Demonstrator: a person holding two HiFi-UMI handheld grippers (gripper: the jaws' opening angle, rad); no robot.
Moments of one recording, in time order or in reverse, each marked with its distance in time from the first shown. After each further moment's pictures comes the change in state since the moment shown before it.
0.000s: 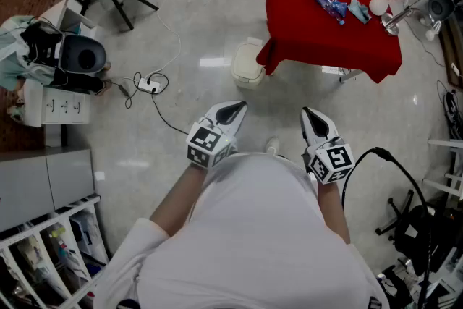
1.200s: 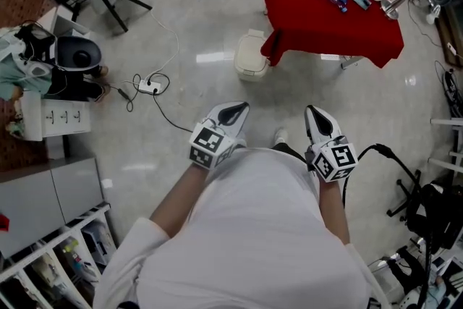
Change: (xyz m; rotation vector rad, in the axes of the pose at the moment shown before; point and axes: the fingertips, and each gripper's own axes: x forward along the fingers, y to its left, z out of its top) left arm -0.042 0.034 -0.034 0.042 0.063 -0.089; right arm 0.017 0.048 -0.022 0.084 -0.011 -0.108
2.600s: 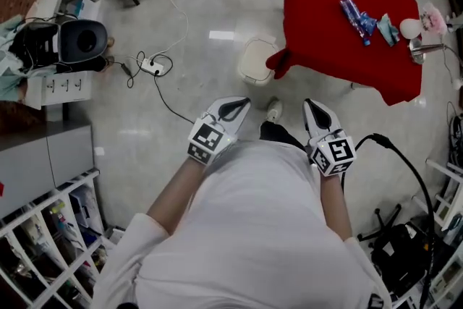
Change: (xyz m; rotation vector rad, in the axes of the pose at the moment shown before) left arm 0.137 0.085 0.059 -0.031 0.014 0.121; right arm 0.155 -0.128 0.043 -0.075 0.138 0.224
